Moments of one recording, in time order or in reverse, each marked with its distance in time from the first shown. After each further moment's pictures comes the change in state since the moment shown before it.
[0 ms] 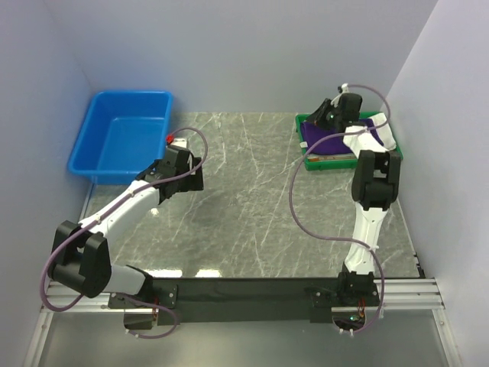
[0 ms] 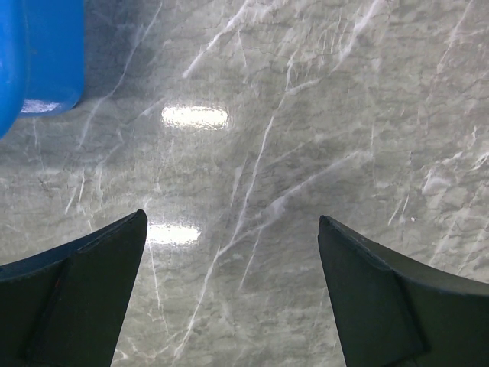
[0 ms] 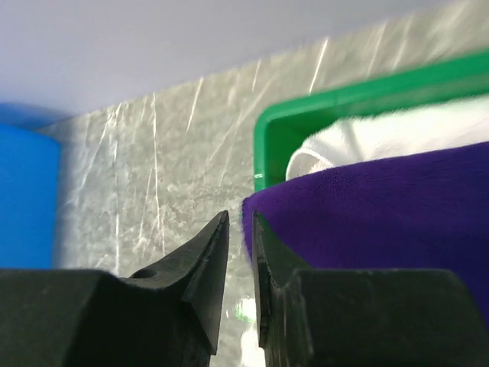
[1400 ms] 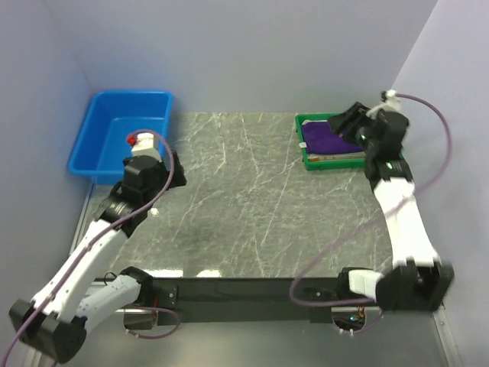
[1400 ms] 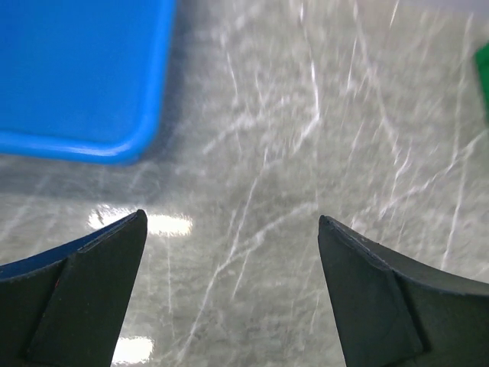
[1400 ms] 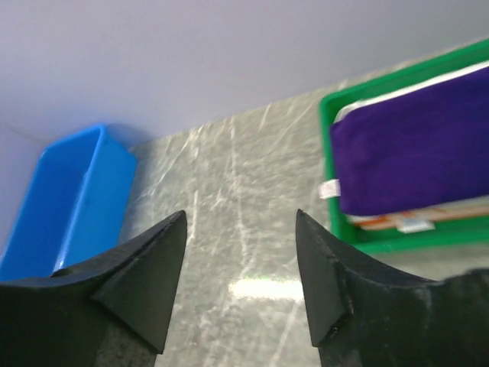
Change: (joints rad) left arm 0.006 -0.443 -0.061 0.010 -0.068 -0.005; right arm 0.003 -0.943 -0.589 -0.076 0.158 0.027
